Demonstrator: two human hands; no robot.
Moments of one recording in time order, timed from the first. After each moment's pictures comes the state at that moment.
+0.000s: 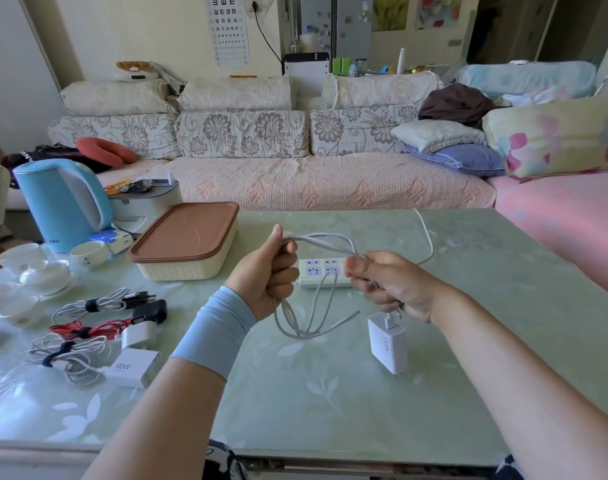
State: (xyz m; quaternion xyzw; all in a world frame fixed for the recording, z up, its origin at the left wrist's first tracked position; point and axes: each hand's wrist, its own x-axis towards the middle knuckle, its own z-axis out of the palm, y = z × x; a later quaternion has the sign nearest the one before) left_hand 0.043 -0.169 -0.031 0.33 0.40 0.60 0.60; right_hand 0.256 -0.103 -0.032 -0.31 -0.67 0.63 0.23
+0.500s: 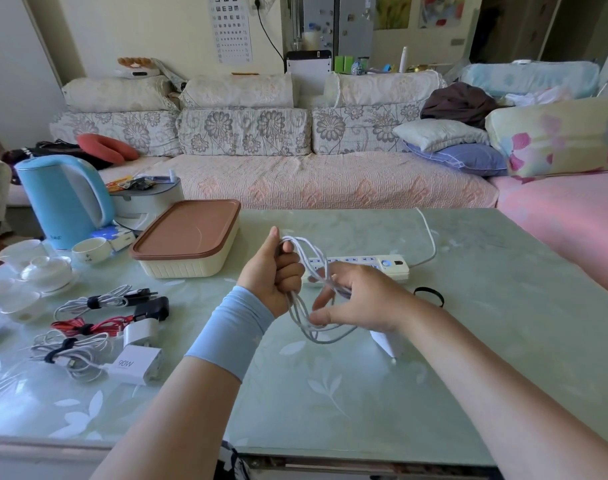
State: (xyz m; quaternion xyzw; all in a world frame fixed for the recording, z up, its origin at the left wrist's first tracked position) left_hand 0.050 -0.159 -0.037 0.21 0.33 0.66 0.64; right_hand 0.225 -0.124 -0.044 -0.34 -0.86 0.33 0.18
